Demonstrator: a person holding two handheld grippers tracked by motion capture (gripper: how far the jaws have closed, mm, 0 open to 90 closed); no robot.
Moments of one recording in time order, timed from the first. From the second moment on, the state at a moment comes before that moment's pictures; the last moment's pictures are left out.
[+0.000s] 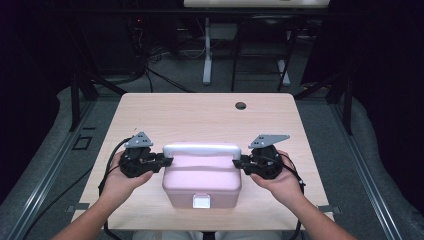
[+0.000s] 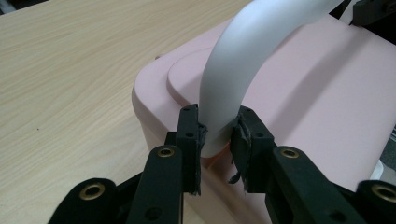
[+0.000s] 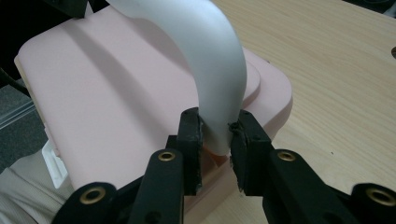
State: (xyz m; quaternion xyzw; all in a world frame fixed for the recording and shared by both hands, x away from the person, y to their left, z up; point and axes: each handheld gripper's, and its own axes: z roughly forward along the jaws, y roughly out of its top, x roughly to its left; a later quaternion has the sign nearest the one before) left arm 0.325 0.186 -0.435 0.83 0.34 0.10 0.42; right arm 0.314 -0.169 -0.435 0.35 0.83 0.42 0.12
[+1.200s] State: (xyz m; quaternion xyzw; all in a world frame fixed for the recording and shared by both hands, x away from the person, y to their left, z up) left arm 0.335 0.191 -0.411 0.82 0.35 0.09 0.44; right arm 0.327 -0.169 -0.410 0.37 0.83 0.41 0.09
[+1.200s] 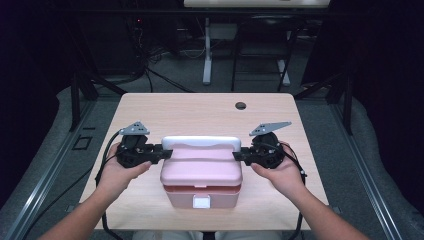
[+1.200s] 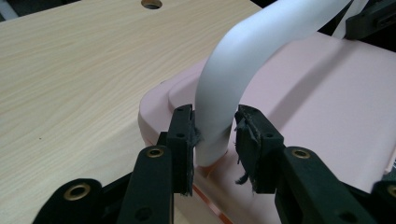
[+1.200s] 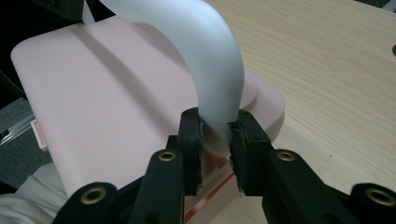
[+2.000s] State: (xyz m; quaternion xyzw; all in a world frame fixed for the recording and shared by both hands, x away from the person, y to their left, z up) left arm 0.299 0.226 -0.428 0.82 0.36 0.10 0.43; right arm 0.333 -0.172 -0.403 0.39 0.82 0.42 0.07
